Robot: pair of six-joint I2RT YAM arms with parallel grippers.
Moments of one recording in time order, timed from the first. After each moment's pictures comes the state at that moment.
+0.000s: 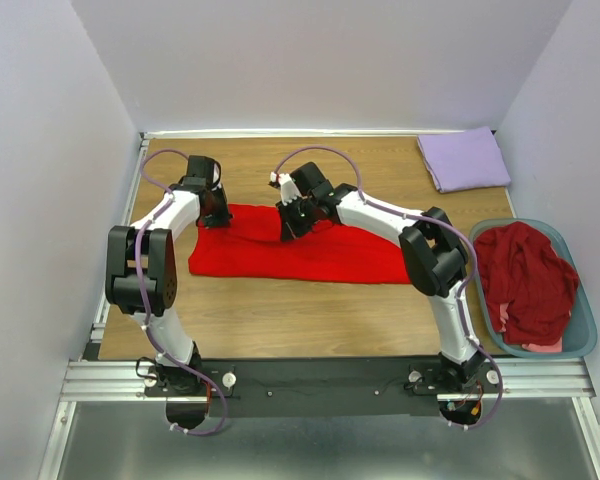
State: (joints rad) left arm -0.08 1.77 1.21 -0.47 0.10 -0.36; right arm 0.72 2.16 1.68 -0.40 -0.39 0.09
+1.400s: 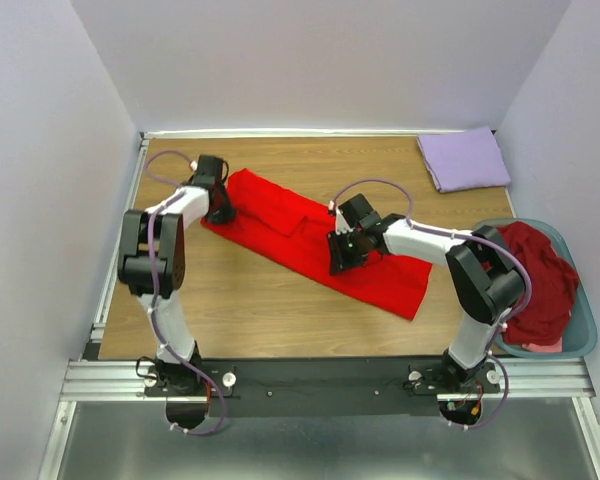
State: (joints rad) left arm -0.10 1.86 1.19 -0.36 -0.02 -0.48; right arm 0.61 1.80 1.08 -0.38 -0.23 0.26
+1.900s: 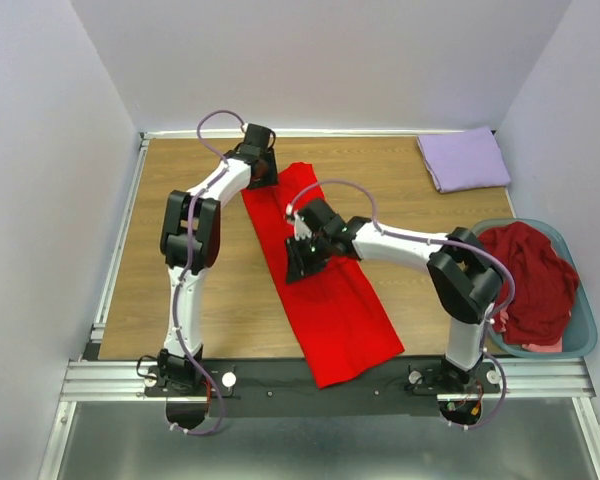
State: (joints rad) left arm -0.28 2.28 1.86 -0.46 -0.07 -0.39; right arm 0.86 1.88 1.22 -0.35 -0.38 0.46
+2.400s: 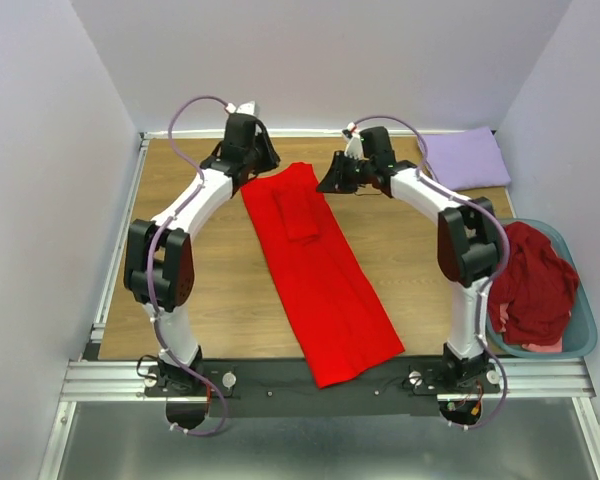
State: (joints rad) left arm -0.29 1.83 1.54 -0.21 0.03 -0.49; right arm 0.40 2.03 1.58 -0.21 -0.53 0.46
